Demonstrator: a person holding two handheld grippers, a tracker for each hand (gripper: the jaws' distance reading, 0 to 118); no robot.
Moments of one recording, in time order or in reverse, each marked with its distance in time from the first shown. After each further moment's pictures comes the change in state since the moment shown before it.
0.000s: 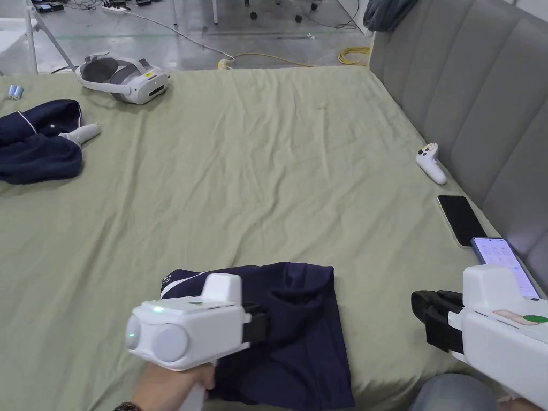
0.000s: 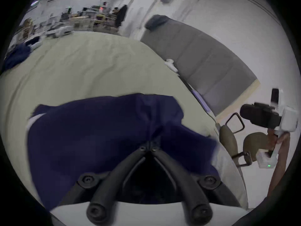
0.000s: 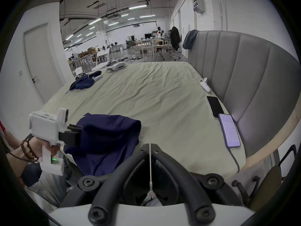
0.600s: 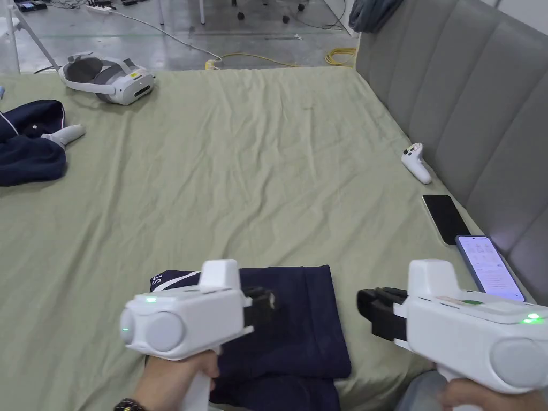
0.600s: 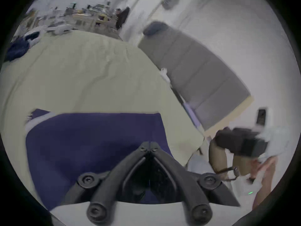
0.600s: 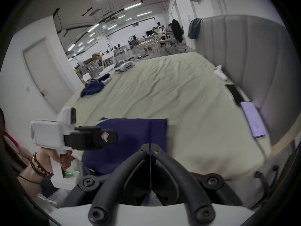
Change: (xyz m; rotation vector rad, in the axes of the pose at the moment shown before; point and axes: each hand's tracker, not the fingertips) left arm -0.007 0.029 0.031 0.134 -0.040 0.139; right arm -0.024 0.008 -0.040 -0.040 0.196 -0.141
